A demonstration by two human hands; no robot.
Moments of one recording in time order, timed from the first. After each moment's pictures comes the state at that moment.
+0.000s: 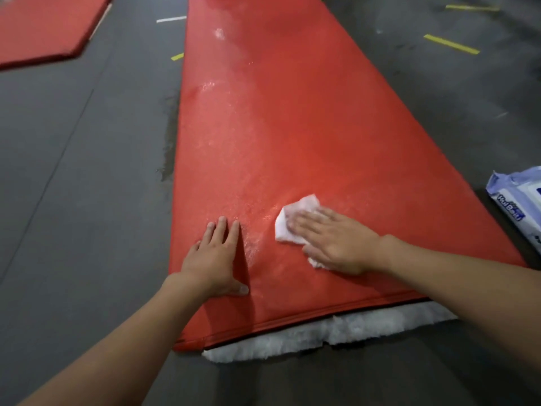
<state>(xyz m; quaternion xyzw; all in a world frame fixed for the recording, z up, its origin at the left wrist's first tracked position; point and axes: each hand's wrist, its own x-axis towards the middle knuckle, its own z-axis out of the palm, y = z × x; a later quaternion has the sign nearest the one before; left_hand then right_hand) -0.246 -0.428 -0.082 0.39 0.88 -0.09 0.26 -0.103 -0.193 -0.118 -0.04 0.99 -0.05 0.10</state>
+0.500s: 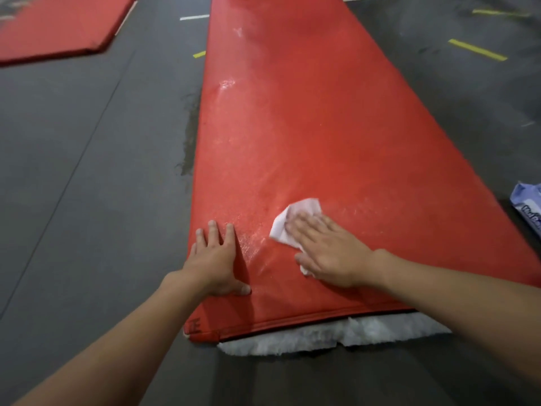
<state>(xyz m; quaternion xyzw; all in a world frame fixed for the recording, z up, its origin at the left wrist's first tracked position) -0.255 -0.452 -0.082 0.31 0.90 -0.07 0.30 -0.120 -0.233 -0.128 -0.03 0.99 -0.06 0.09</state>
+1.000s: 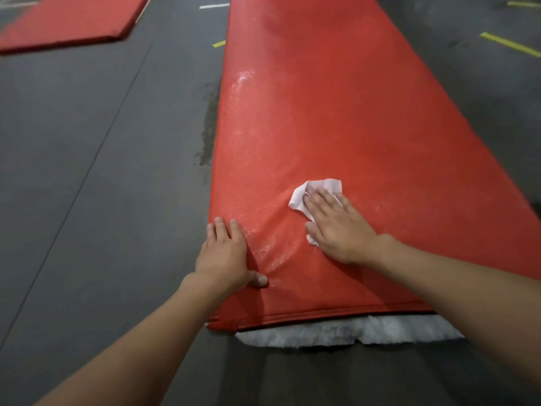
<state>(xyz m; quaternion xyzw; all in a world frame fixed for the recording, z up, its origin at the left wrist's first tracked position) -0.248 -0.465 -0.084 0.26 0.93 -0.01 0.26 -0.156 -0.236 -0.121 0.06 0.99 -0.07 0.08</state>
